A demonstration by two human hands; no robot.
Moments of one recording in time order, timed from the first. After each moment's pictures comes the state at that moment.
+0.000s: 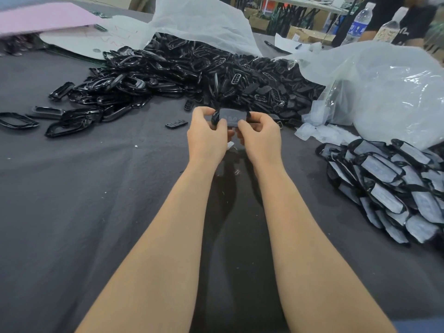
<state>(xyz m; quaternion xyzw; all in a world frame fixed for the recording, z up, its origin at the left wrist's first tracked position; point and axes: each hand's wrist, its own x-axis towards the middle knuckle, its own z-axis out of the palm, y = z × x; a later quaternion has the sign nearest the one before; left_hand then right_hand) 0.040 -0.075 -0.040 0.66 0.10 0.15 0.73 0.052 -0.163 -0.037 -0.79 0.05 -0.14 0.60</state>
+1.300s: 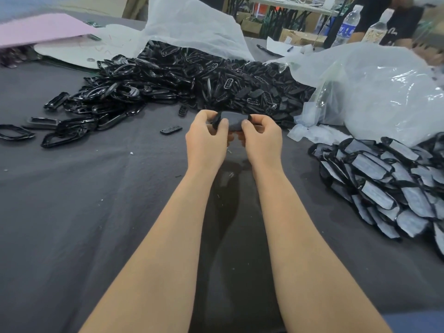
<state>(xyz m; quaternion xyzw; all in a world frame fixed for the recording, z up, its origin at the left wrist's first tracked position) 0.027 -0.081 -0.032 0.72 0.08 0.16 0.67 0.045 -0.168 -0.028 -0.77 0.07 -0.16 0.61</state>
